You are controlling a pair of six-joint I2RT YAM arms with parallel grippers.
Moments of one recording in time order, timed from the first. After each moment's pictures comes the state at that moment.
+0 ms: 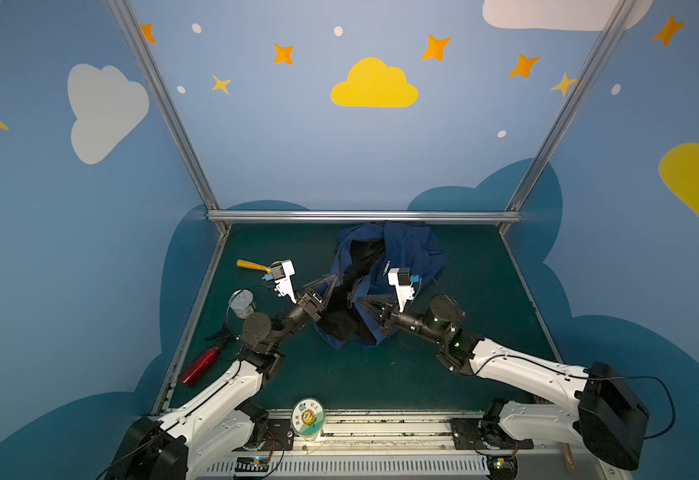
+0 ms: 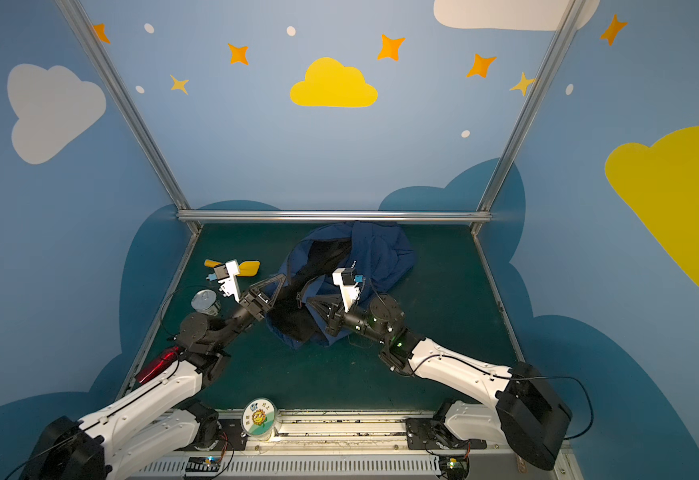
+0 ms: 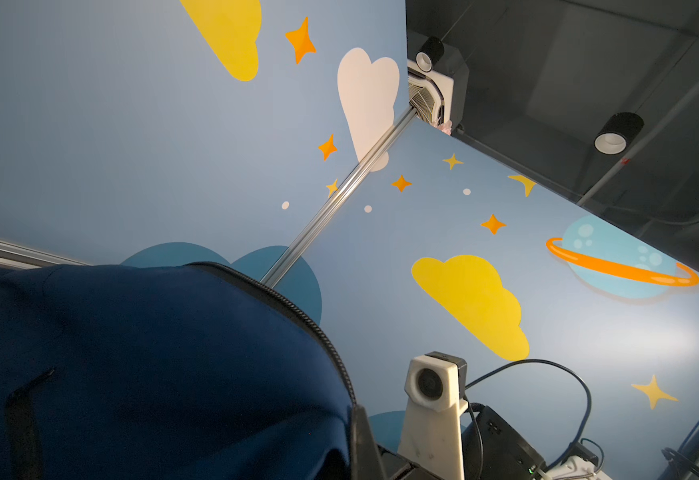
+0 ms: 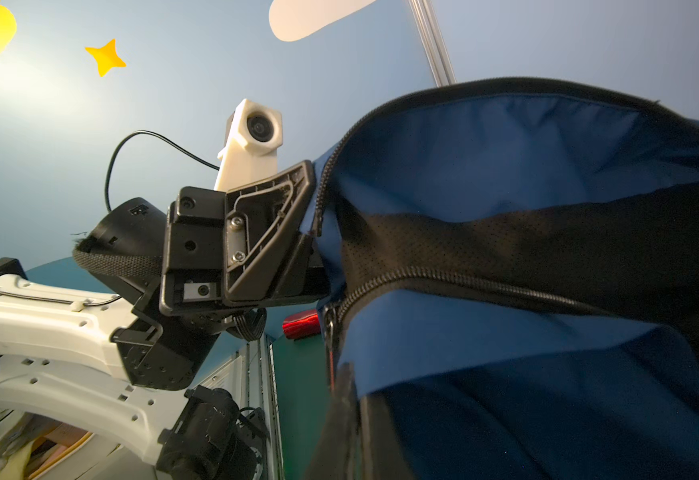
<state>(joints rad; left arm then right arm) -0.47 0.96 0.40 0.97 0.36 -0.92 0.91 1.23 0.65 0.64 -0.33 0.48</state>
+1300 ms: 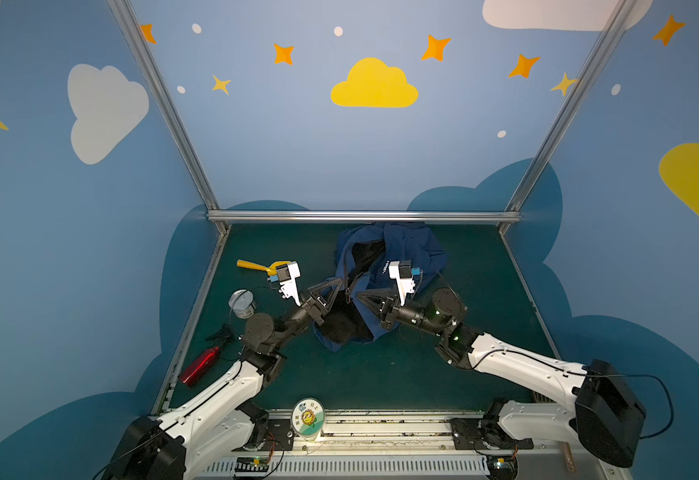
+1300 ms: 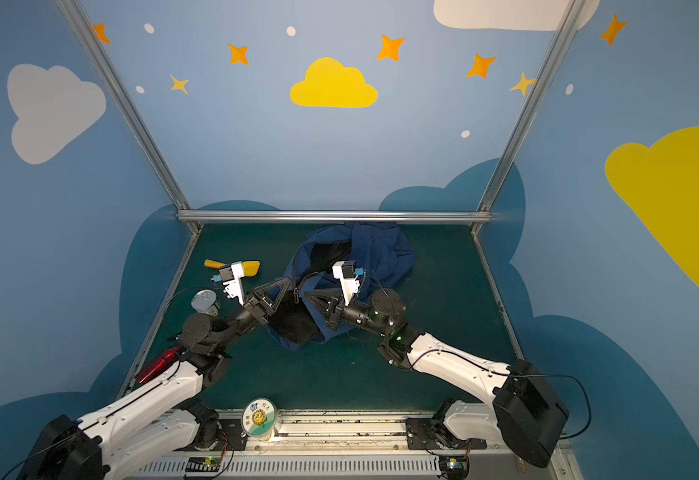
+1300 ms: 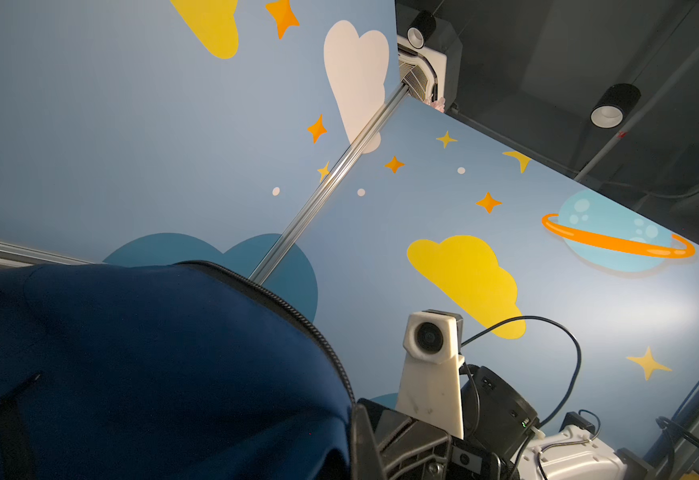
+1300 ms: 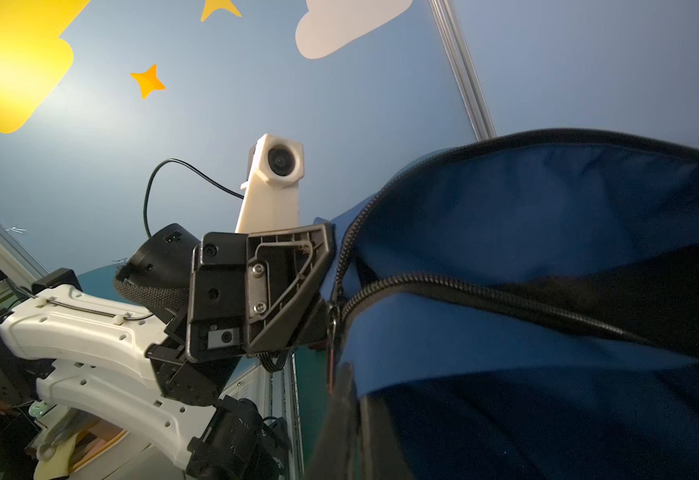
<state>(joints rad) -0.51 0.96 0.40 0.95 0.37 -0.87 0.88 1.25 0.70 0.67 -0.41 0.52</state>
